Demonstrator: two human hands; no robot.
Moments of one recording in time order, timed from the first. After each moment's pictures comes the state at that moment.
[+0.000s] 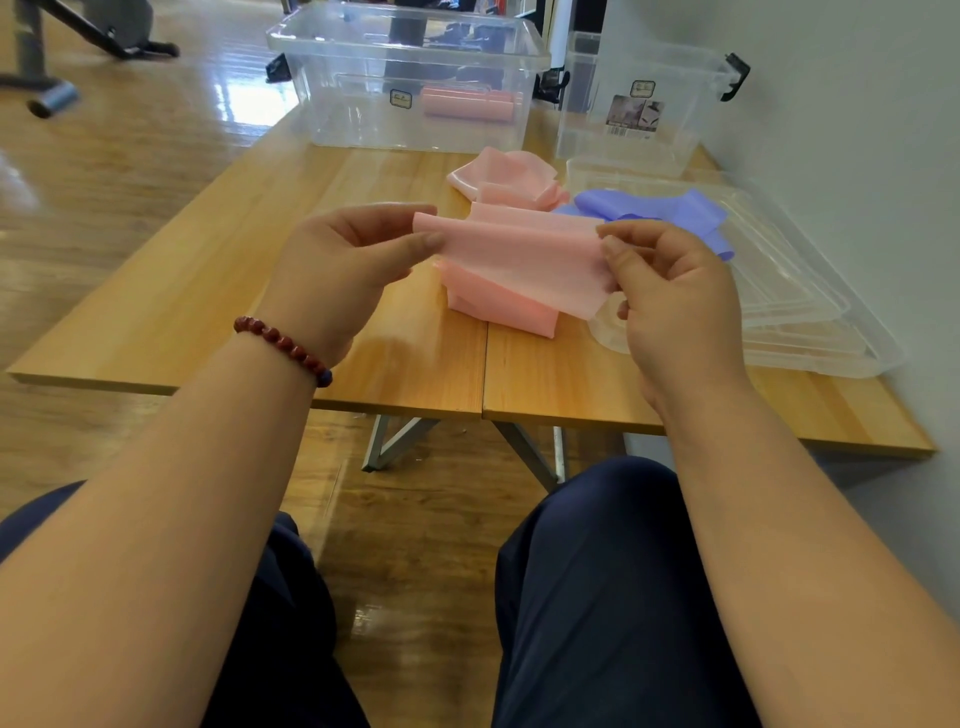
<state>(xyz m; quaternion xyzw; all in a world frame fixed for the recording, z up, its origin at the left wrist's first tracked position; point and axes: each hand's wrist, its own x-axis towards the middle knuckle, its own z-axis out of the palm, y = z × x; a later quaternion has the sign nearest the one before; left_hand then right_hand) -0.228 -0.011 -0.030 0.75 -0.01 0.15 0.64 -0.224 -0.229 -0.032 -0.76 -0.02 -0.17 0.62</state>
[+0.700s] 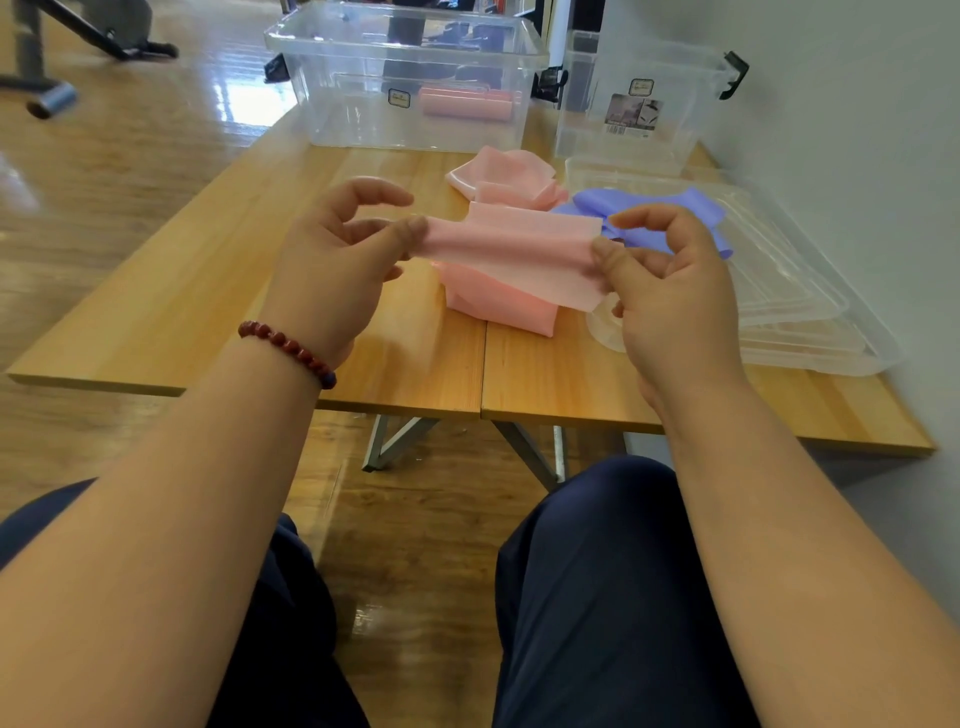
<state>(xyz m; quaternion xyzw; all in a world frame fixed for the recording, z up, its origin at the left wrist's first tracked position) -0.227 -0.011 -0.031 0.75 0.00 0.19 0.63 -0.228 -0.227 -0.028 -0.76 -0.04 -0.17 0.63</state>
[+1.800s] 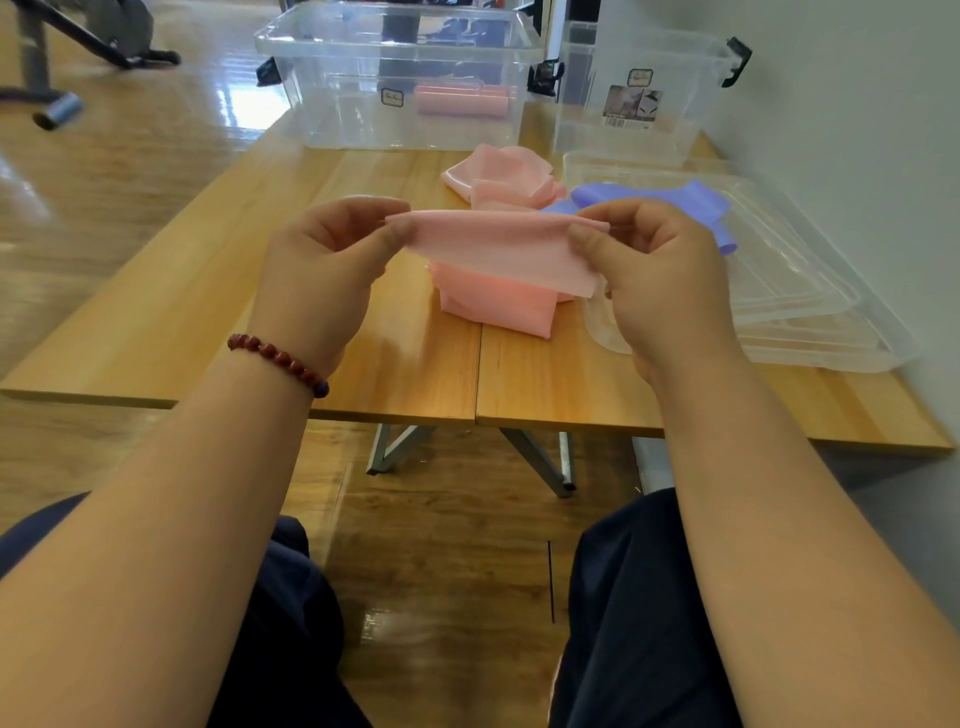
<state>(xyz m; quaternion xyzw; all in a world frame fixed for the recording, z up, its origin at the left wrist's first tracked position) -0.223 -0.014 -0.036 0.76 0.02 0.21 0.62 -0.207 -0.227 -0.025 -0.77 -0.06 -0.15 0.61</state>
